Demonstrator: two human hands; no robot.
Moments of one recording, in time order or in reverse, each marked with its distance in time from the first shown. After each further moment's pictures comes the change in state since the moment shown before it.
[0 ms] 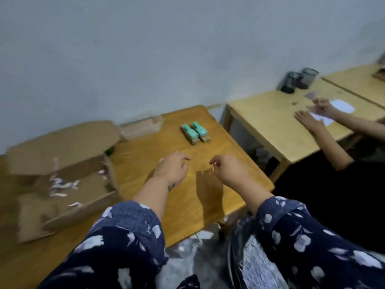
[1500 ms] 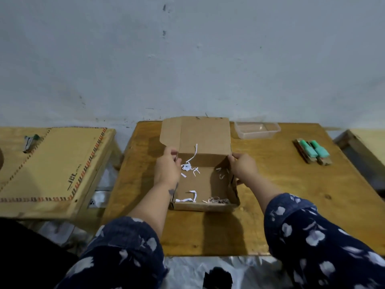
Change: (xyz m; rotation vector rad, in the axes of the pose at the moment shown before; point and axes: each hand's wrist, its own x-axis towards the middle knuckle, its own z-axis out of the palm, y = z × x) left_hand -0.160 -0.248 -0.102 -0.448 0.629 -0.612; right_hand -0.018 -0.275 0.098 0.386 -0.277 0.034
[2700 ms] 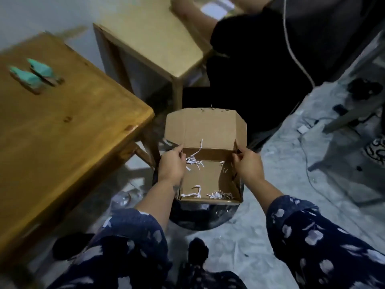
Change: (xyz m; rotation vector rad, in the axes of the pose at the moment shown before) left_hand -0.402 0.156 0.421 0.225 -0.927 0.477; right_hand -0.226 0.557 -0.230 0.020 0.636 0.573
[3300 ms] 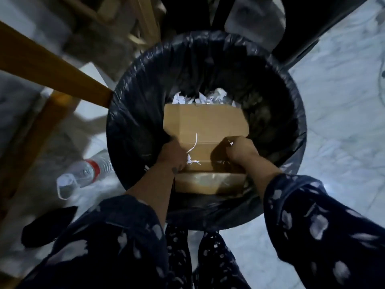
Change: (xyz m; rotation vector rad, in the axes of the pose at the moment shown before) left_hand 0.110 -0.239 0.252 0.370 -0.625 -0.342; right_hand 0.085 0.180 0.311 -0.171 -0.609 0.529
